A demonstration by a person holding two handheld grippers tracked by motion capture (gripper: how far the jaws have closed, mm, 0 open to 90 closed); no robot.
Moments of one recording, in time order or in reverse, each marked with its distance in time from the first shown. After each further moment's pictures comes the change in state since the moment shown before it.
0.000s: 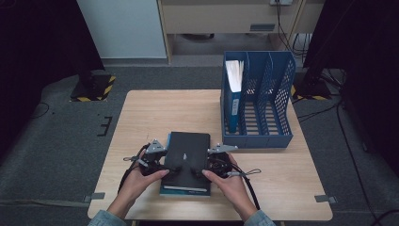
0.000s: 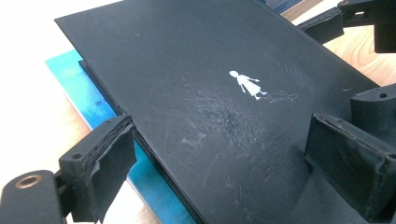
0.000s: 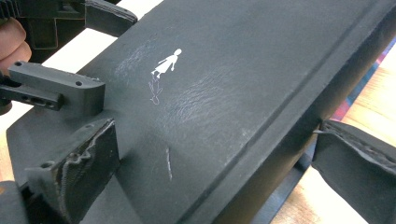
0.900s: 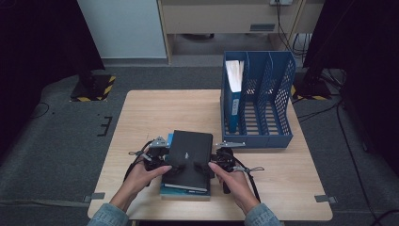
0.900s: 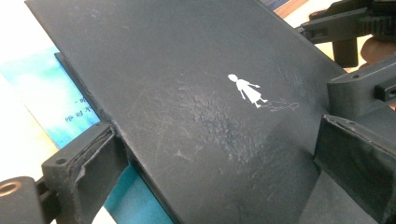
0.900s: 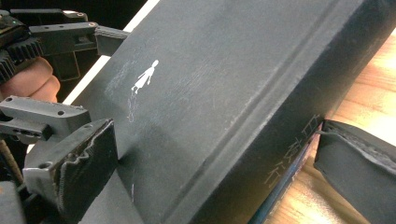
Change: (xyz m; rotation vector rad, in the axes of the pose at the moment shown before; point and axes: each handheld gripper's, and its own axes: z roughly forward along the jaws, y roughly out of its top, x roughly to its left) left arm 0.010 0.007 0.016 0.020 -0.095 -0.035; right arm -0.033 -0.005 0.011 -0.019 0.127 0.201
